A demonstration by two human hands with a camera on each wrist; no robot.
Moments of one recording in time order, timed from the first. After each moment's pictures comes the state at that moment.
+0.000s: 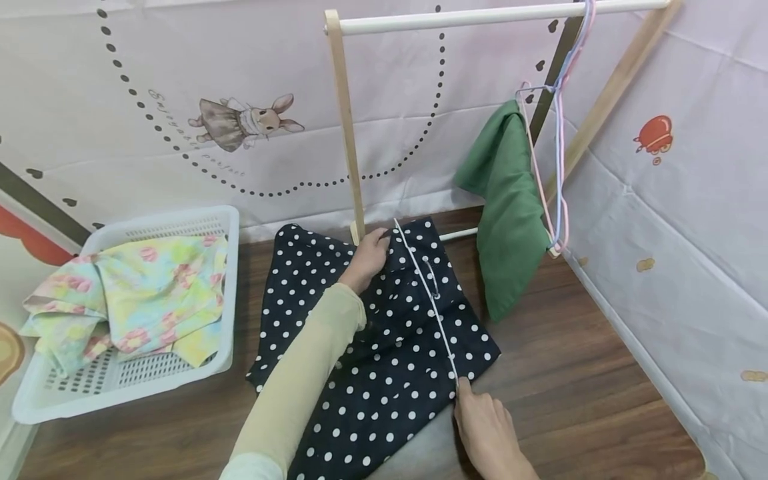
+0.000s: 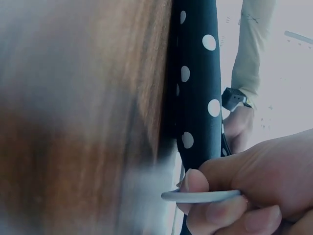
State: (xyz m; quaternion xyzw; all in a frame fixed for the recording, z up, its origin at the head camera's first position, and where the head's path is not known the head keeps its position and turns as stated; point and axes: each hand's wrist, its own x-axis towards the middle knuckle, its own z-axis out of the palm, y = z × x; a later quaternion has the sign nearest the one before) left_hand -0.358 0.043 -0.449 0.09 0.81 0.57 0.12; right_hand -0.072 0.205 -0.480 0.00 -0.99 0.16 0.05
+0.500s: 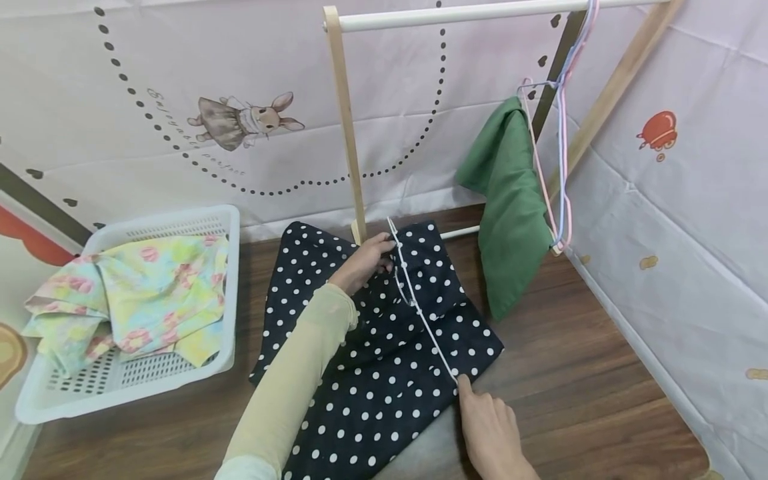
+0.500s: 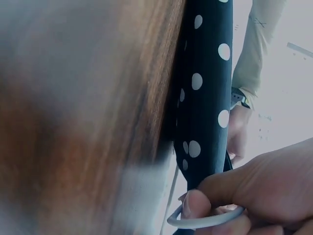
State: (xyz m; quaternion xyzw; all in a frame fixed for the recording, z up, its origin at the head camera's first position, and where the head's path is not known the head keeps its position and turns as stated) left_hand -0.364 0.029 -0.456 0.10 0.73 0.62 0.26; right_hand -0.069 0.201 -0.477 0.01 -0.99 0.10 0.07
